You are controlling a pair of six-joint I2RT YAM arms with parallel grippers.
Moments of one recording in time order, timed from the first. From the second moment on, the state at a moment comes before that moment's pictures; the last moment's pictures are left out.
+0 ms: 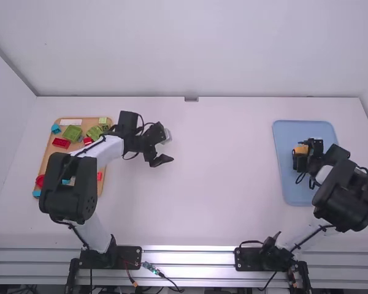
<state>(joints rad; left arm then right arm) -0.09 1.79 1.04 -0.28 0.75 0.92 -0.61 1.90 0.81 0.22 -0.37 -0.49</state>
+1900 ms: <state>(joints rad) -0.25 1.40 0.92 -0.25 -0.07 -0.01 0.16 1.54 1.08 -0.34 0.09 -0.01</state>
